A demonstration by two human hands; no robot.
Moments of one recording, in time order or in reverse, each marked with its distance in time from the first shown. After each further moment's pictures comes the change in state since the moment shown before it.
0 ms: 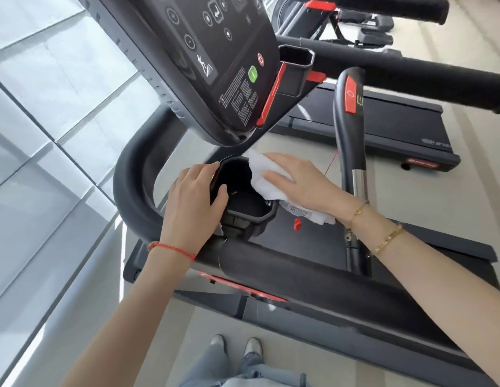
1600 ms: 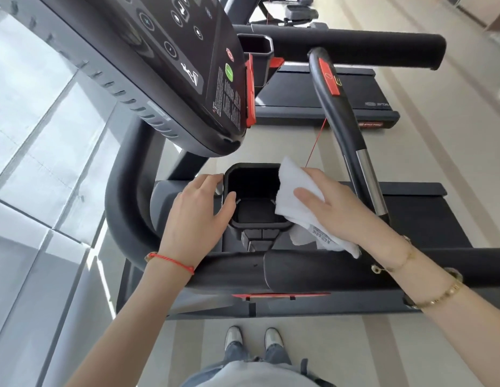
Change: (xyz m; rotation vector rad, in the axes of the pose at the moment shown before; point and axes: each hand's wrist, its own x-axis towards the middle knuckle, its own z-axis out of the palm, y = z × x) left_hand 0.038 -0.053 0.004 -0.138 -0.201 0.251; right_hand -0.059 -0.054 0.024 0.198 0.217 0.526
